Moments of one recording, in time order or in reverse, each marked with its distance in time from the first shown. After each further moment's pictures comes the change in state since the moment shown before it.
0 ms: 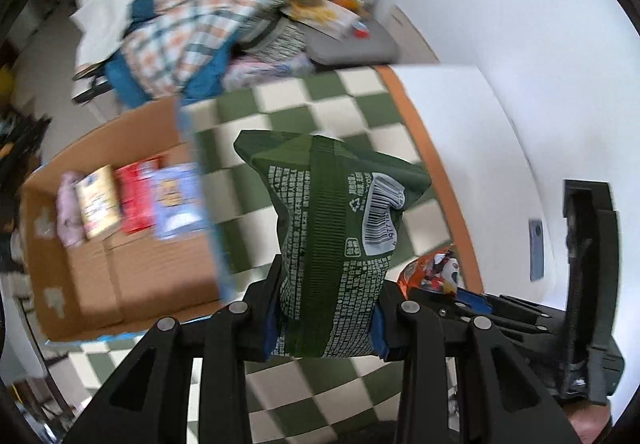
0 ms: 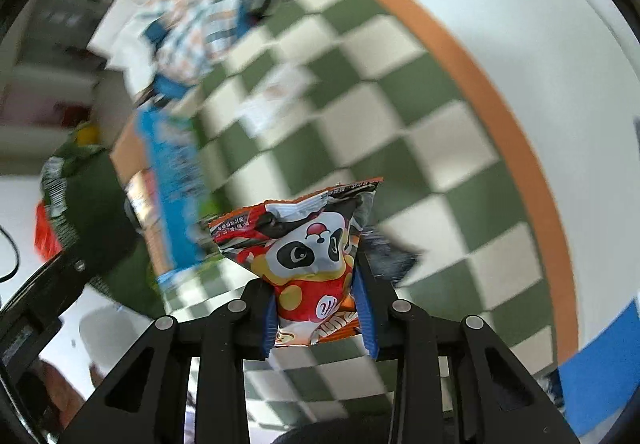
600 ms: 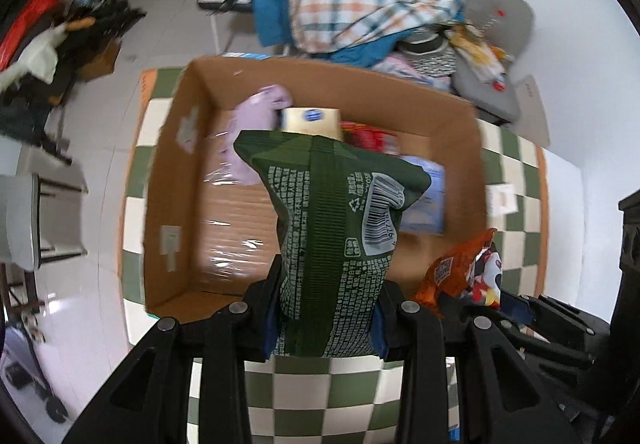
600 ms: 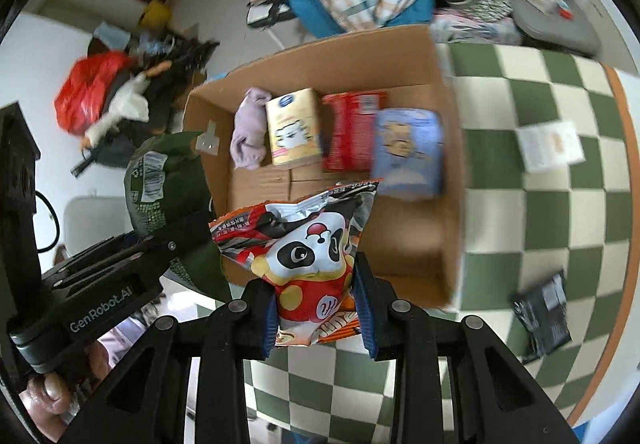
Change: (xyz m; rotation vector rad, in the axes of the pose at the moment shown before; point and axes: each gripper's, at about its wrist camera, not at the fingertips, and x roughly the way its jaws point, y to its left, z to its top) left arm -0.009 0.263 -0.037 -0.402 0.046 0.097; right arm 0.093 0.297 -0.039 -0.460 0.126 0.007
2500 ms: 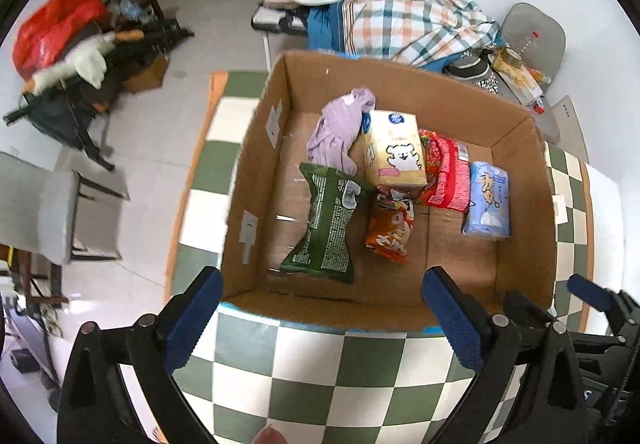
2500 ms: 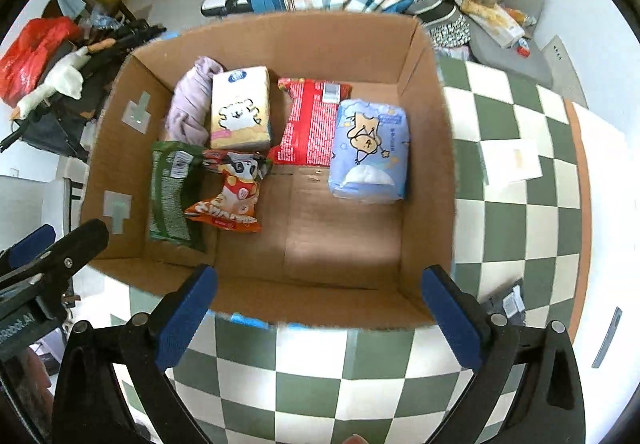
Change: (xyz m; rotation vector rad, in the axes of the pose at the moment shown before) left arm -0.014 0.034 -0.055 -0.017 -0.159 0.158; right arm 0.032 0.018 -0.024 -0.072 -0.074 -0.332
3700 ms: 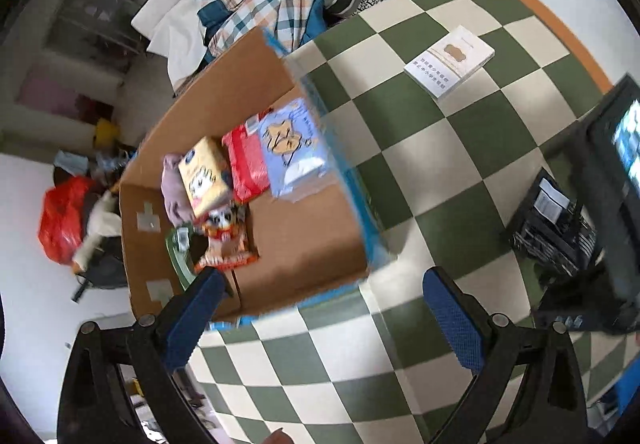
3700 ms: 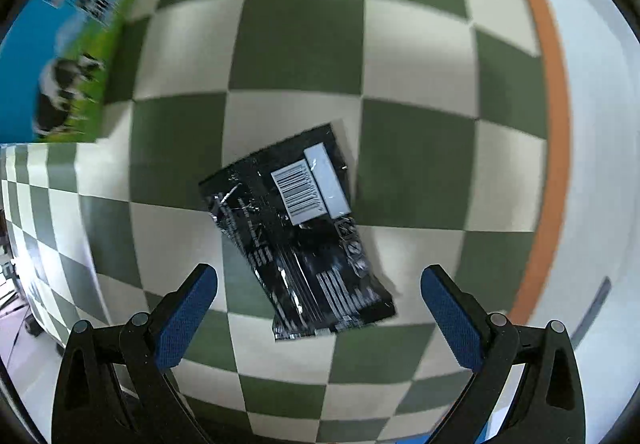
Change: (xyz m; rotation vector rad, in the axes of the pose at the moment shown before) left arm 0.052 -0.286 -0.077 0.638 0.016 0.330; right arm 0.114 -0.248 -0.096 0.006 0.347 -0.048
